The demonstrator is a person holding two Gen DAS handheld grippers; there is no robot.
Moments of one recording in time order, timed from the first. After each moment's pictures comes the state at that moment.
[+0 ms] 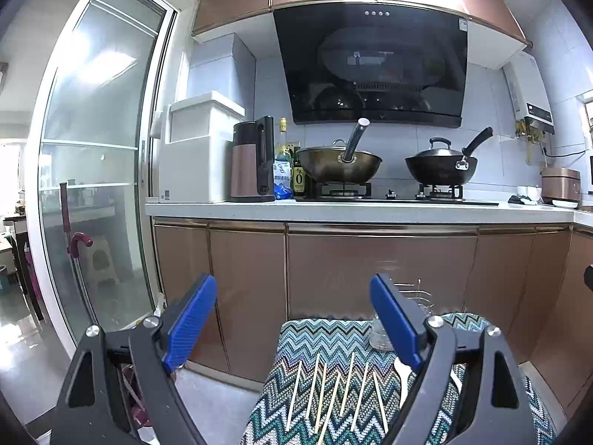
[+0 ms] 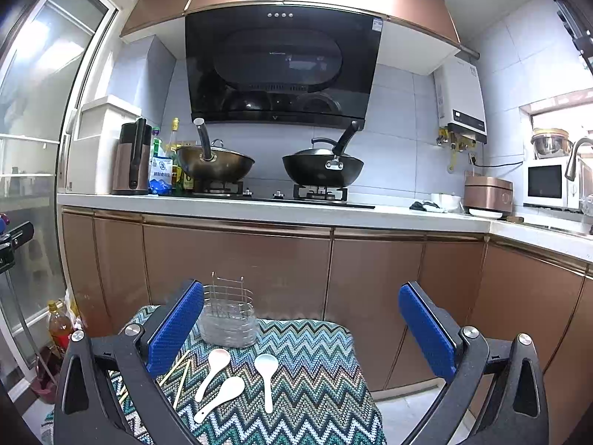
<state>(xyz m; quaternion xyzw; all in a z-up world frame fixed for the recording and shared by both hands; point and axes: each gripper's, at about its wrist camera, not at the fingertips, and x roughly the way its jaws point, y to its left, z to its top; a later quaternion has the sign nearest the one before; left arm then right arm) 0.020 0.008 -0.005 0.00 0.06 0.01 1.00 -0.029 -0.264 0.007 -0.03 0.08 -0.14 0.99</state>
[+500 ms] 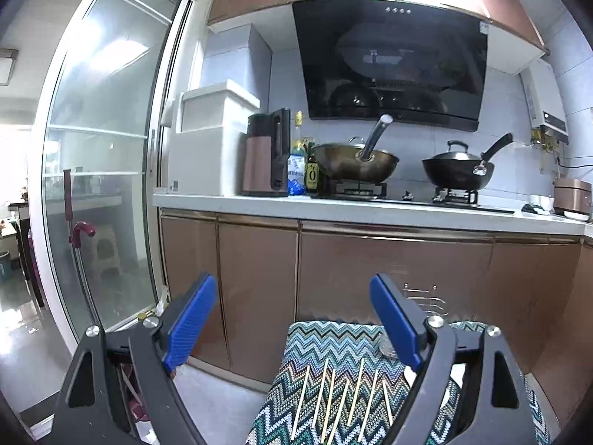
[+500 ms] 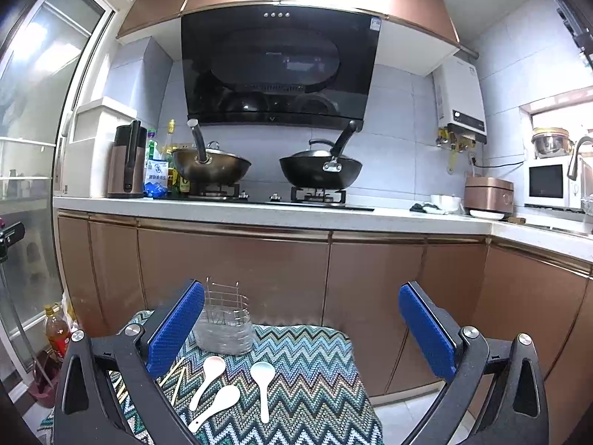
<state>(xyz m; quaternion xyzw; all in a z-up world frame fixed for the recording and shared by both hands) 0.050 0.024 -0.009 -0.02 0.07 0.03 1.00 0.000 -0.277 0.002 -0.03 0.09 -0.13 0.99</state>
